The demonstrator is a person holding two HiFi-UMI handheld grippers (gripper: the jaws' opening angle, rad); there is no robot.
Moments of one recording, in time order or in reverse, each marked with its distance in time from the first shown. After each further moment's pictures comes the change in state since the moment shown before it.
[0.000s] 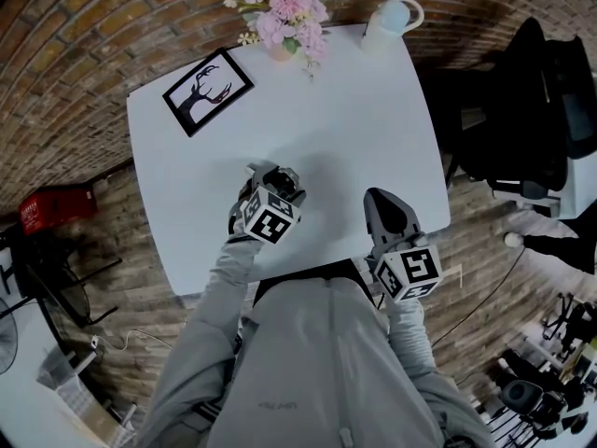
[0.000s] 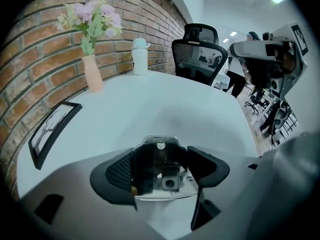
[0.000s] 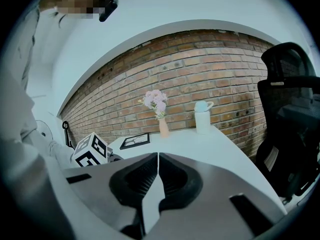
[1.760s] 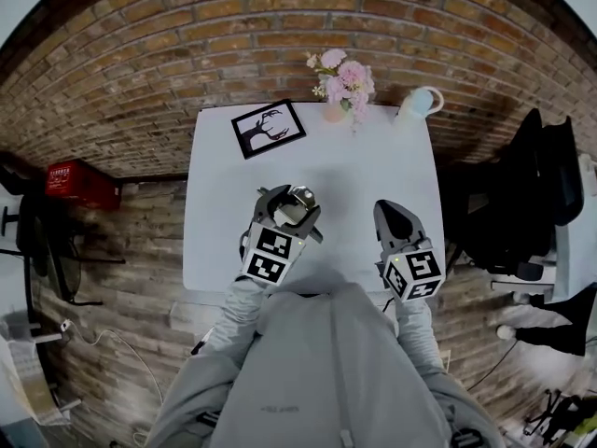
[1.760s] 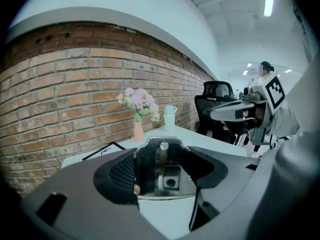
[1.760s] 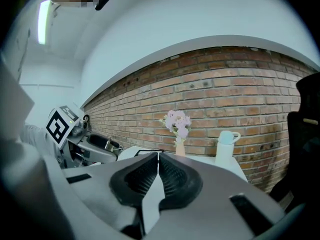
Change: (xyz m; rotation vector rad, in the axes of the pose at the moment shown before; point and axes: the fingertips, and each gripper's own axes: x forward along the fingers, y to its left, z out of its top) left arm -0.179 0.015 0.076 -0.185 -0.505 0.311; right arm 0.009 0.032 0.076 -0.234 -0.121 0.186
